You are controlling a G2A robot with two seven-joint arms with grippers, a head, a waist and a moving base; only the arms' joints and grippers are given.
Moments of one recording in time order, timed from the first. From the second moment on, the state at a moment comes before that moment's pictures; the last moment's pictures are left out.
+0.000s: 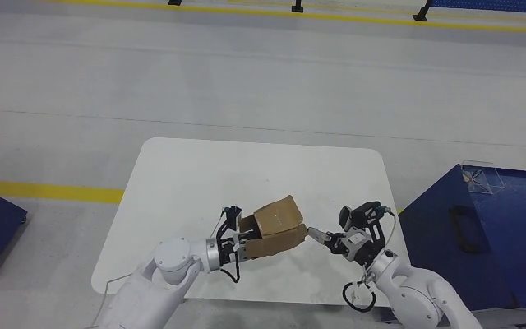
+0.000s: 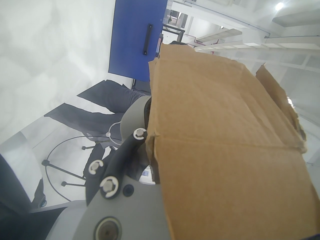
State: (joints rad) left arm 1.10 -1.21 -0.99 -1.48 -0.51 0.12 -0.83; right arm -1.63 -1.00 1.47 -2.07 -0.72 -0.17 0.41
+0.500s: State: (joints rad) left arm 1.11 -1.21 -0.99 -1.50 -0.49 0.11 -0.84; right arm -1.56 -1.01 1.35 -2.04 -0.78 -0.14 0.45
